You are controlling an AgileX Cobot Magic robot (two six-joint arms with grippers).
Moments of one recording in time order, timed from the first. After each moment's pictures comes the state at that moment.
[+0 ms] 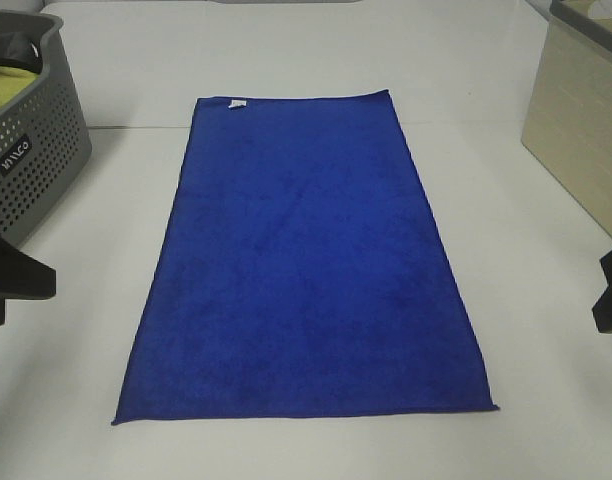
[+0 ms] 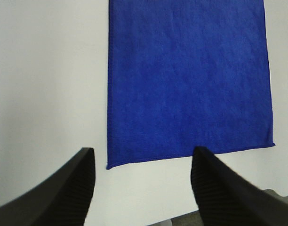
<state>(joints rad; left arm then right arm) 0.00 1.22 -0.50 -0.96 0.60 0.54 0.00 1.24 -0.64 0.16 0.74 -0.04</state>
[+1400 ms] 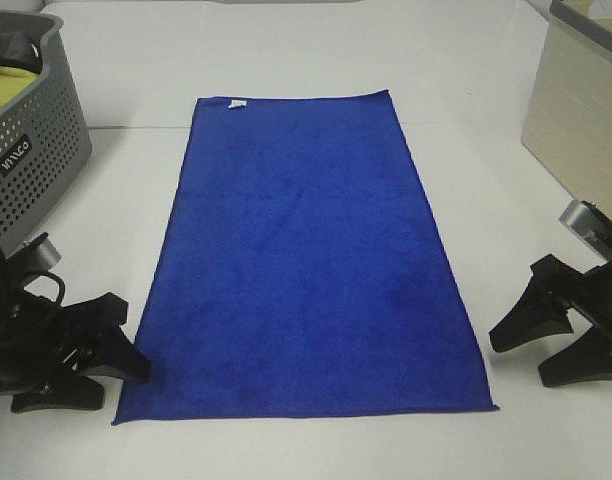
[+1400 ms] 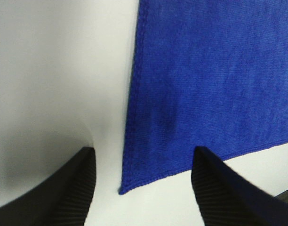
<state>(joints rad) -0.14 1.82 -0.56 -1.28 0.52 0.84 -0.22 1.88 -0.70 0.90 0.81 -0.76</state>
